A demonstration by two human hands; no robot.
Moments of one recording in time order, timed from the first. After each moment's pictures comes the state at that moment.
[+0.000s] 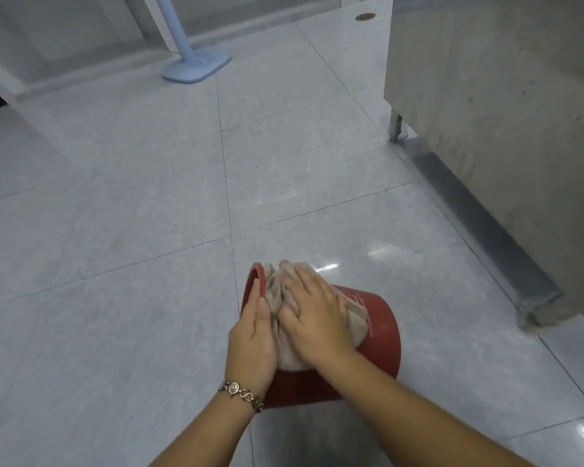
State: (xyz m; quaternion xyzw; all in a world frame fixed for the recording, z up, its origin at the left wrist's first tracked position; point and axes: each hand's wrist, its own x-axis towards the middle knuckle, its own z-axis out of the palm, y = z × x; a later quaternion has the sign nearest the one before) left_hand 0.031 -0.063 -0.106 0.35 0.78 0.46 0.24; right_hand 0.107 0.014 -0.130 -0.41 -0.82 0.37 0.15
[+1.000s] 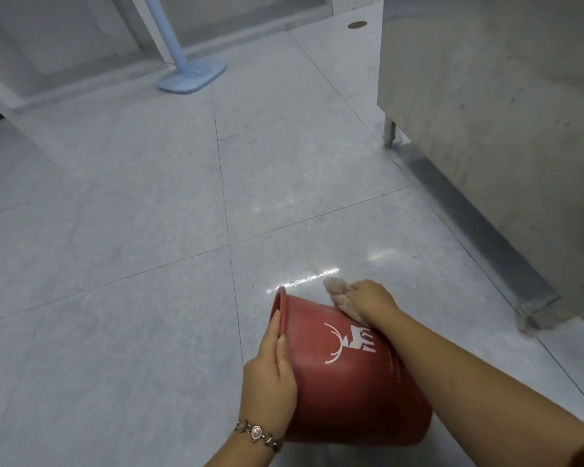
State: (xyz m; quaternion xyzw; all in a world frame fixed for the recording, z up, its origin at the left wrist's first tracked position) left_hand 0.060 -0.076 -0.119 0.38 0.83 0.37 0.16; right_hand 0.143 0.120 -0.187 -0.54 -0.72 0.44 -0.06
